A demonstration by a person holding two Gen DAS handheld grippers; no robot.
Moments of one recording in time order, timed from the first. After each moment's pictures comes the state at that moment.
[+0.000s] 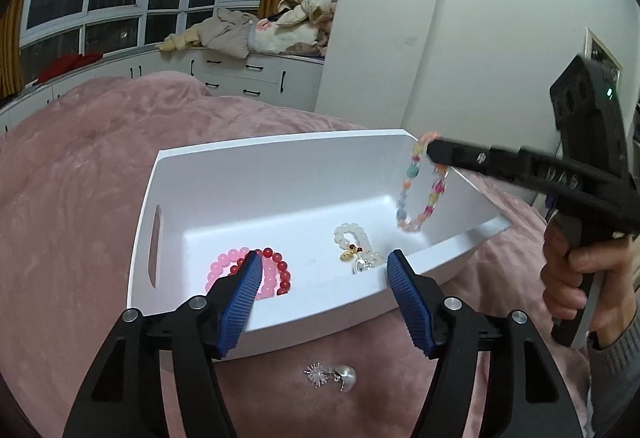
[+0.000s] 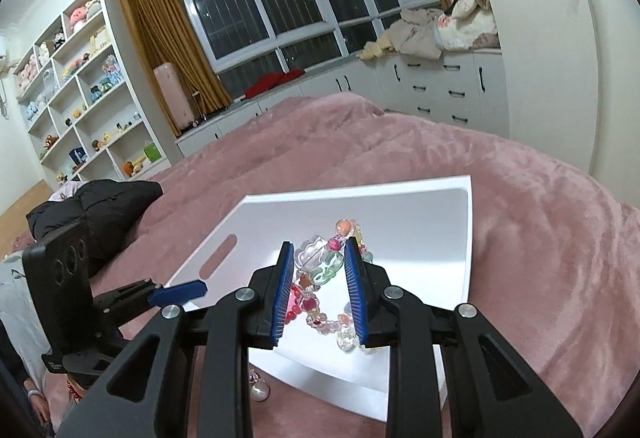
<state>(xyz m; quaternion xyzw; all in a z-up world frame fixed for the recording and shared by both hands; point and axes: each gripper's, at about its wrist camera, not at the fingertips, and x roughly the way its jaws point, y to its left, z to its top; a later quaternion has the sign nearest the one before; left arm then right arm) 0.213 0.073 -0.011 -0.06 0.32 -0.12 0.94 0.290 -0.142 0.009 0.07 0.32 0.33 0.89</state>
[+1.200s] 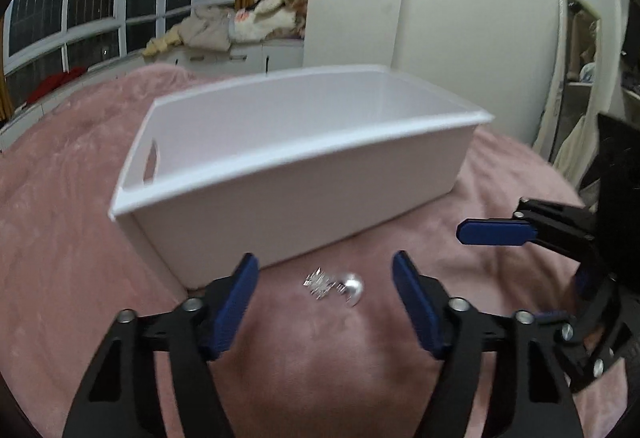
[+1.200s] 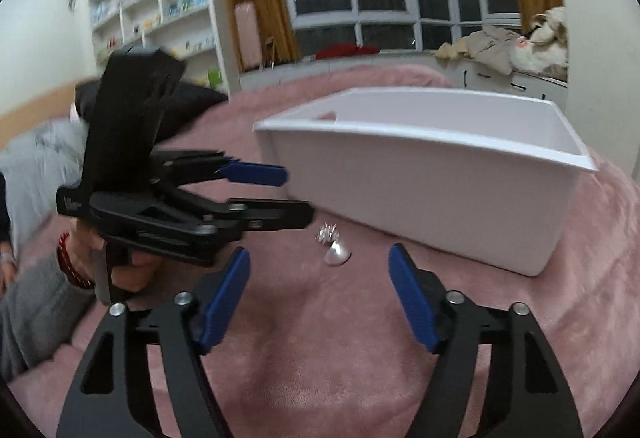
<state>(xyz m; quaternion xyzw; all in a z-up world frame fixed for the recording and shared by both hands) 0.168 0.064 -0.064 0.00 0.35 -0.14 0.93 0.151 -0.097 -0.067 -0.09 0.29 0.43 0.85</state>
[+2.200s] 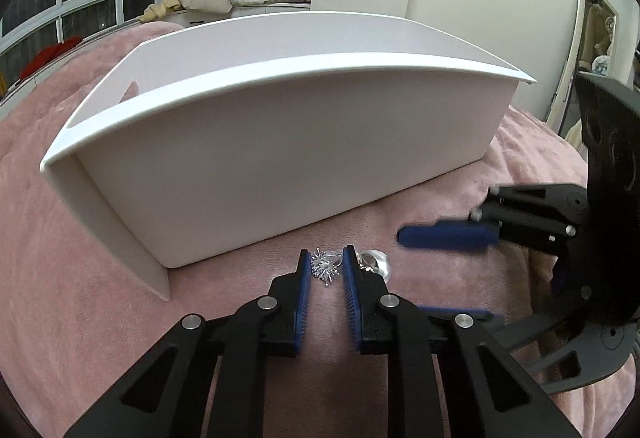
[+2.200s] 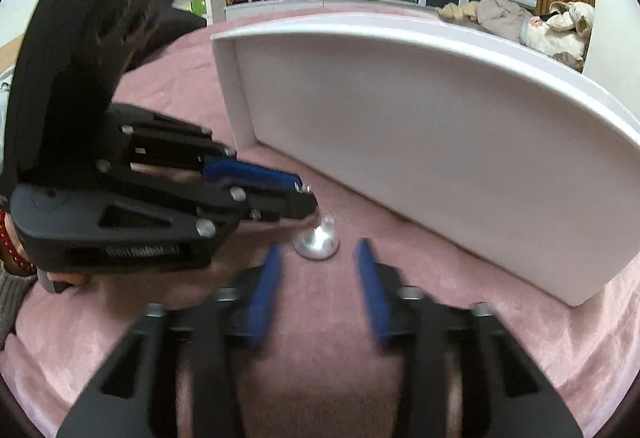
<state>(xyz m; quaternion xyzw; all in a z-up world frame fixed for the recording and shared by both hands) 0.198 0.068 -0.094 0.00 0.40 -0.14 0.91 0.189 -0.043 -0.105 -0.15 0.35 0.38 0.84</state>
